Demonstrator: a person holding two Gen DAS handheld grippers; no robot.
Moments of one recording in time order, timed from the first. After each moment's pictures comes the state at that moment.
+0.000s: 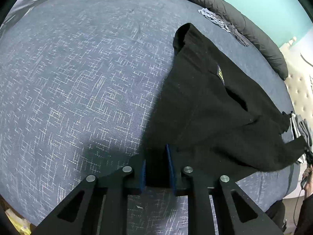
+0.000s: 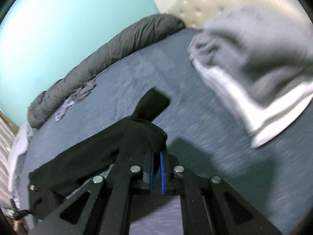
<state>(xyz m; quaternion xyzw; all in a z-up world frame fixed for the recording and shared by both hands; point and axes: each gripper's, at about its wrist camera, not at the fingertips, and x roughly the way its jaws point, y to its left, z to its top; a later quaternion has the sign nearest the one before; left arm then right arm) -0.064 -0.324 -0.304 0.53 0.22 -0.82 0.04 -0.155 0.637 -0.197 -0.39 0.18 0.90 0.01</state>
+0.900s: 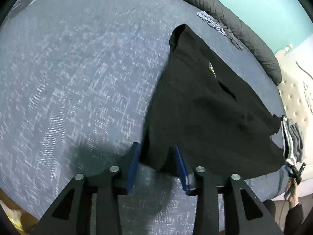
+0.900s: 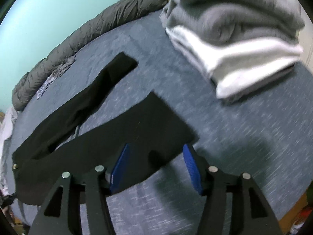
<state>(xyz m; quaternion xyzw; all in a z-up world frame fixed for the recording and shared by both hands) -0.036 -0.324 -0.300 0.52 0.27 -0.81 0.02 -0.116 0.653 -0.267 -0.48 0.17 0.86 0.02</state>
